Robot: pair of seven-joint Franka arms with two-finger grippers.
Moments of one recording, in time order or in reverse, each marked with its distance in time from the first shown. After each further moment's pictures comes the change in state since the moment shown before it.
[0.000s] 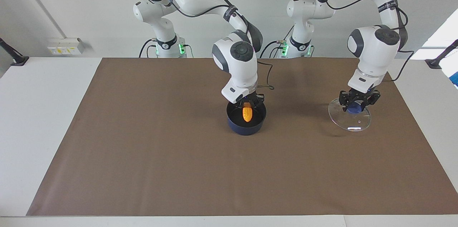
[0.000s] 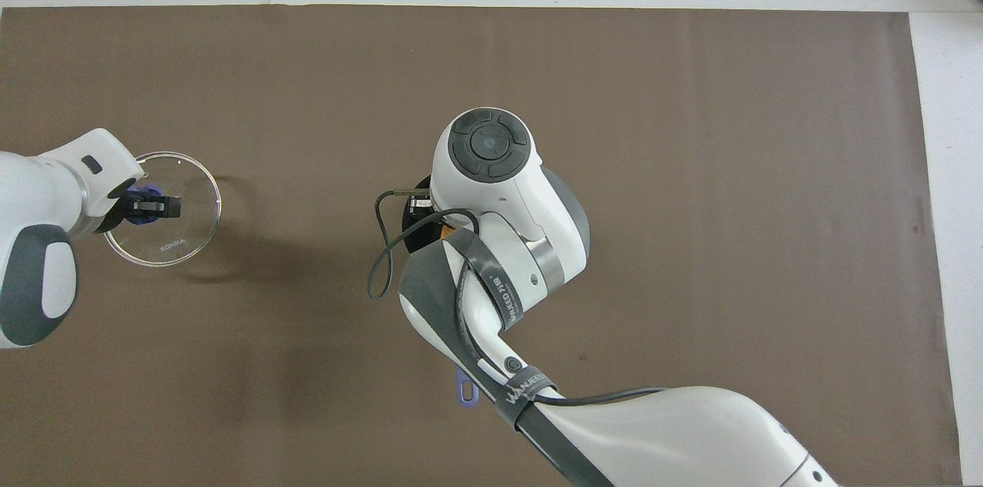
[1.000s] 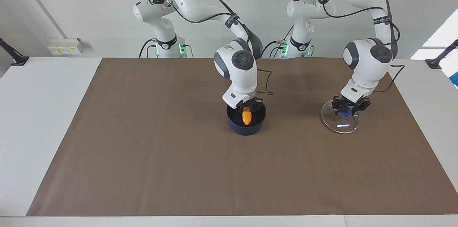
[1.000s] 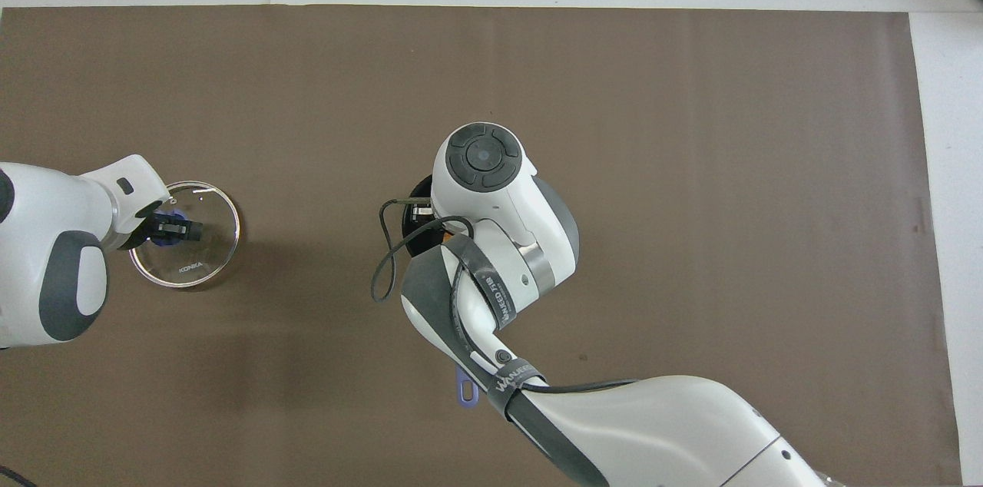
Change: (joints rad) left arm 0.020 0.057 -0.008 -0.057 -0.048 0.023 0.099; right arm 0.006 0.034 0.001 -0.042 0.001 0.054 0.000
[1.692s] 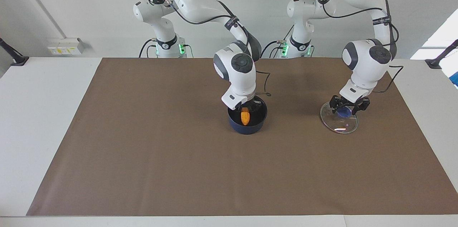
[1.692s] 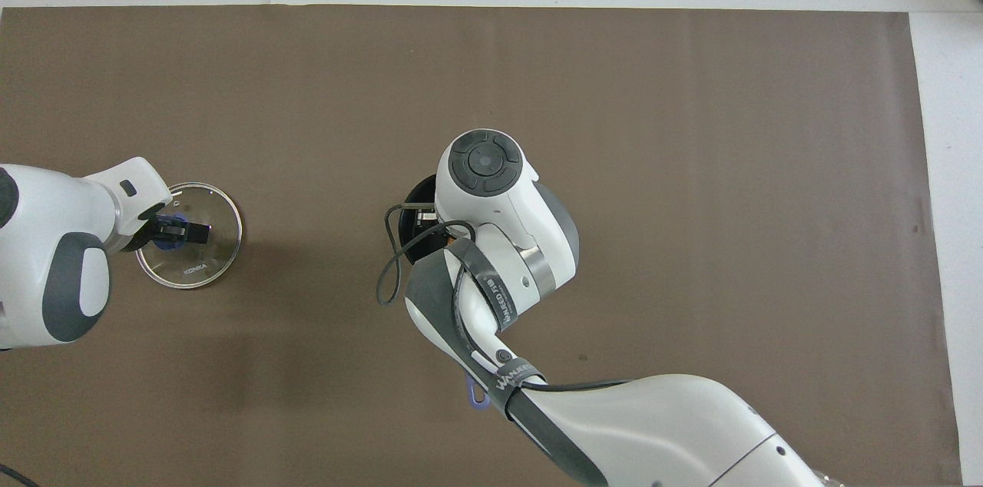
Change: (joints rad) left arm 0.000 0.002 0.000 -0.002 -0.001 0.002 0.004; right arm -0.001 0.000 0.000 -0.027 0.000 0.012 -0.001
